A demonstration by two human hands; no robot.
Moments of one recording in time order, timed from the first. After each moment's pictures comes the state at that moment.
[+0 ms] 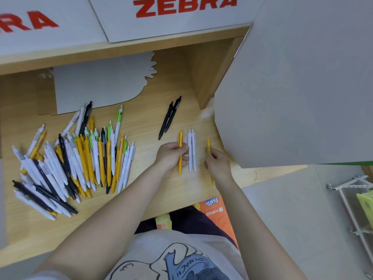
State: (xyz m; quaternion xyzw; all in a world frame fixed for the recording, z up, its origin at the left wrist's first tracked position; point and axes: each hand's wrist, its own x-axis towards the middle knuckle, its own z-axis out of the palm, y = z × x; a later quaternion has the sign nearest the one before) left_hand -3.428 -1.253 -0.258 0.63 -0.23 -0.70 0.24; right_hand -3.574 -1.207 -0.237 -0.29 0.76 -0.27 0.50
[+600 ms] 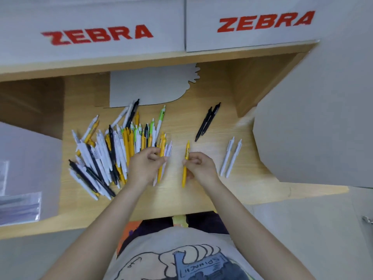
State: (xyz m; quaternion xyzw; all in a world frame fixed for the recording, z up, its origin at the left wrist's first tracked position) left_hand -3.275 -1.212 -0.236 0.78 -0.40 -0.42 0.21; right_hand -3.451 -1.217 -0.242 -0.31 0.68 -0.23 0.62
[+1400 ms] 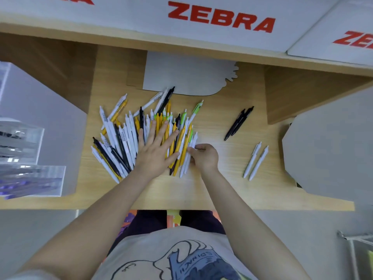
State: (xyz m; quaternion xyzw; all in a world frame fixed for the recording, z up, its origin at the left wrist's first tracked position) left_hand -3.186 -1.196 -0.293 0.68 -0.72 -0.14 0.02; right_hand -3.355 -1.236 -0.274 -0.36 0.76 -0.17 0.51
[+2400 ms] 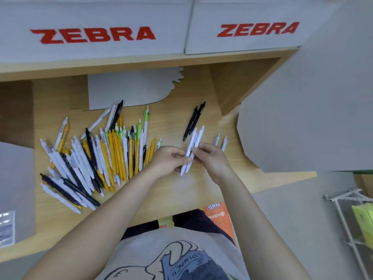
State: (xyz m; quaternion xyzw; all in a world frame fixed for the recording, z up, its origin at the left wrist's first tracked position) left_hand -3.323 -1.243 -0.213 0.60 -0.39 -0.67 0.17; right_hand -3.487 -1.231 -0.206 -0.31 0.63 -0.31 0.64
